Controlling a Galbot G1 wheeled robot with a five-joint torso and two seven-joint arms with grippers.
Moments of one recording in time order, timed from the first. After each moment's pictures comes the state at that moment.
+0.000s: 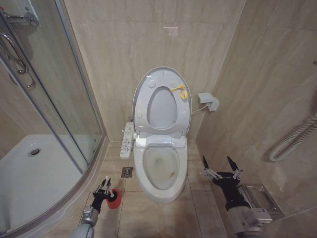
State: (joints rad) left arm 1.09 -1.30 -0.48 -0.97 -0.19 -0.55 0.20; right arm -1.73 1.44 0.62 2.35 0.17 0.00 0.09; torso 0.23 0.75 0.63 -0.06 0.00
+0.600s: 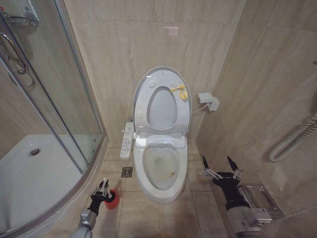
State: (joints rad) left arm 1.14 -1.31 -0.52 -1.03 -0.21 -0.55 0.20; right arm -1.73 1.44 0.62 2.35 0.17 0.00 0.09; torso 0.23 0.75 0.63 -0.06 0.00
